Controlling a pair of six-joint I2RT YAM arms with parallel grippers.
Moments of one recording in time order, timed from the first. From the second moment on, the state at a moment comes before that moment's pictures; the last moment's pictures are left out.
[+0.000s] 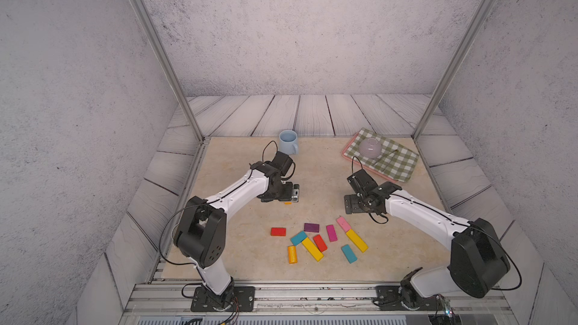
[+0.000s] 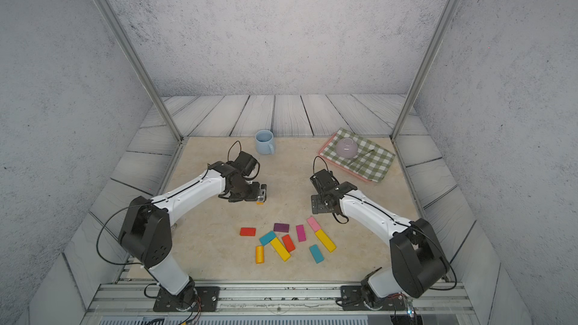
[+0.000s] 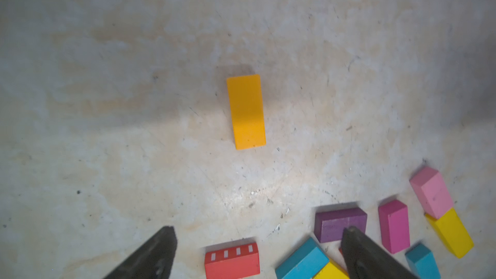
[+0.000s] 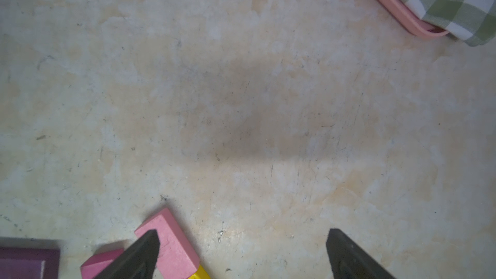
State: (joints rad) left arm -0.58 1.68 1.26 -0.85 0.09 -0.41; right arm 0.56 1.43 0.98 -0.75 0.29 0.43
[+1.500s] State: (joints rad) left arm -0.88 2.00 1.39 -0.86 0.07 0.12; right arm 0.56 1.29 0.94 -0.79 0.29 0.42
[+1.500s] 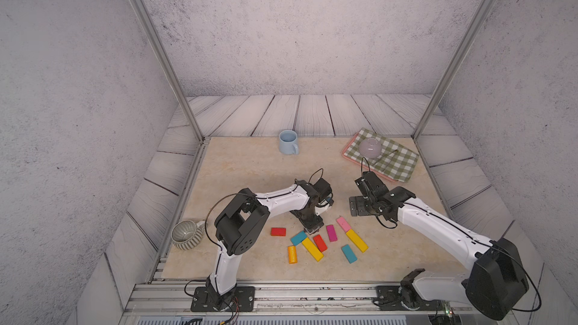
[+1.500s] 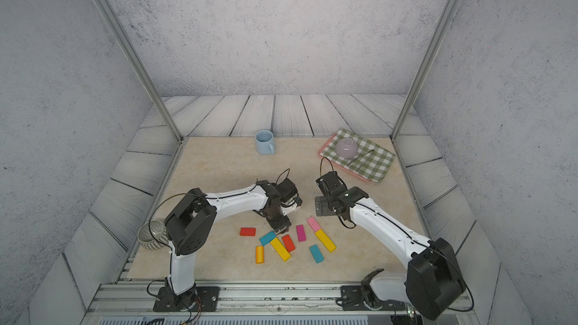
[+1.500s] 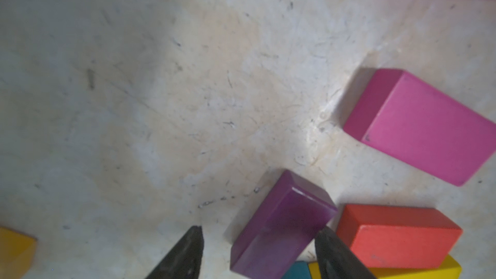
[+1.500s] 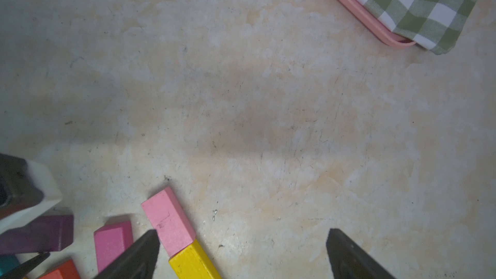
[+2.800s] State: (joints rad) left arm -0.81 2.01 1.40 -0.87 0.00 -0.18; right arm 0.56 1.30 0.94 -0.81 0.29 0.44
